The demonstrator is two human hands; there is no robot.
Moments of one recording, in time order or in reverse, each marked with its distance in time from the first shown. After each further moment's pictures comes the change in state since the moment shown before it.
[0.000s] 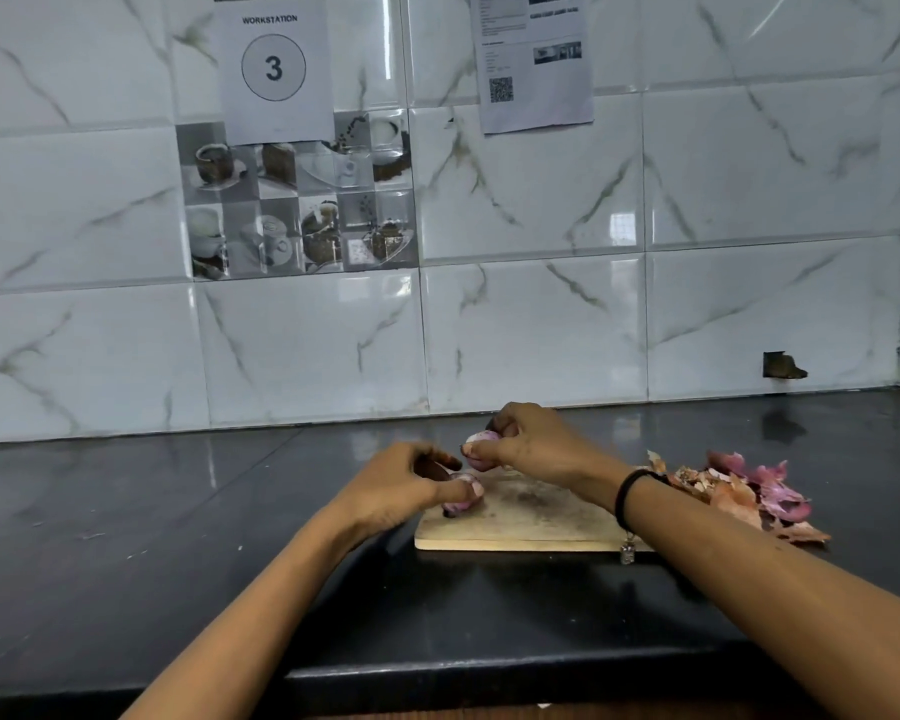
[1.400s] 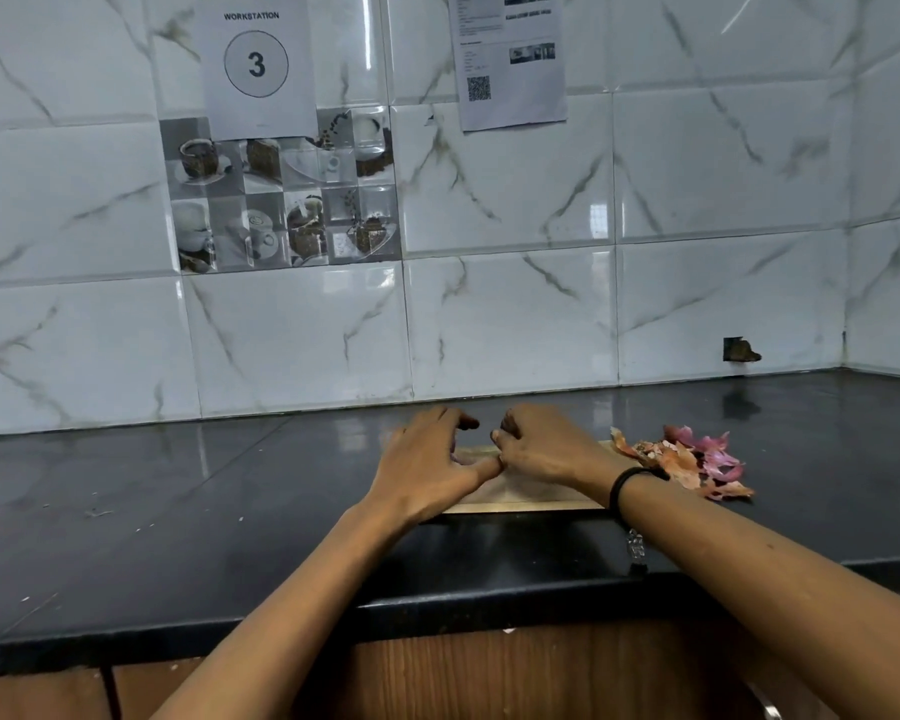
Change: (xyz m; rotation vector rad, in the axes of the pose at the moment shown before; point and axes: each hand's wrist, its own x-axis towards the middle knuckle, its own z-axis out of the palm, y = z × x) left_hand -0.029 0.047 0.040 0.316 0.227 0.233; right_hand -0.049 -0.008 -0.015 -0.356 0.006 0.094
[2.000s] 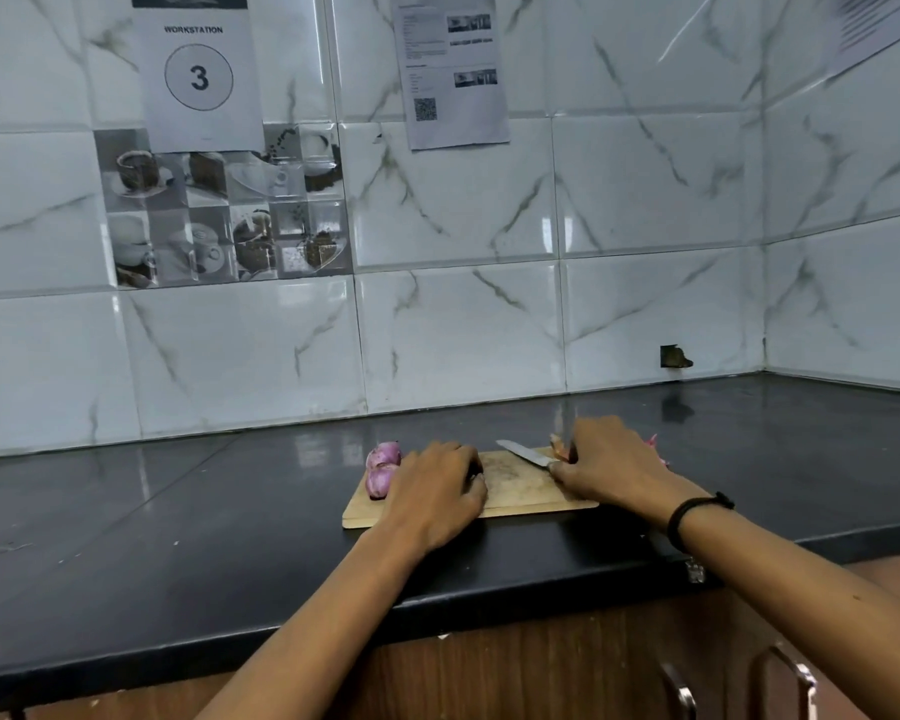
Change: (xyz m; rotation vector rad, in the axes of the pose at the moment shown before) left_hand 0.007 0.039 0.045 0.252 -0.086 0.144; right_hand -0.061 0.063 -0.056 -0.336 0.105 0.243
